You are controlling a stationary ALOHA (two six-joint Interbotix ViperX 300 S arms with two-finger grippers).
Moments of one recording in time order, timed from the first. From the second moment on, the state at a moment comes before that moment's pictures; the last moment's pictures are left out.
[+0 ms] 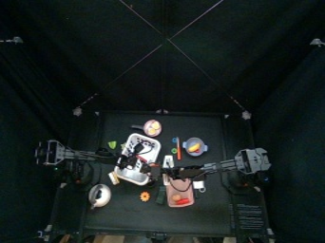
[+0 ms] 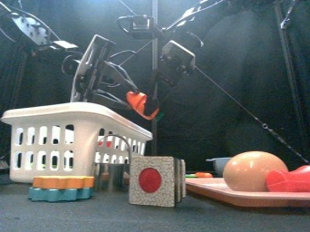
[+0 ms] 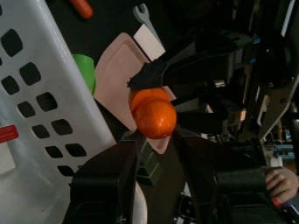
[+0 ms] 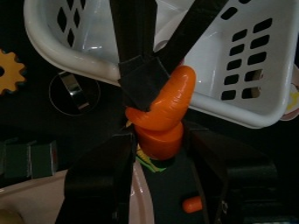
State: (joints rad) left arm 0.13 -0.19 0.85 0.93 -0.29 -1.85; right arm 0.09 0.11 0.29 -0.62 0.61 0.46
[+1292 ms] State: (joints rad) left arm 0.13 -0.20 0.86 0.93 -0.29 -1.85; right arm 0.10 0.12 0.29 -0.62 0.65 0.46
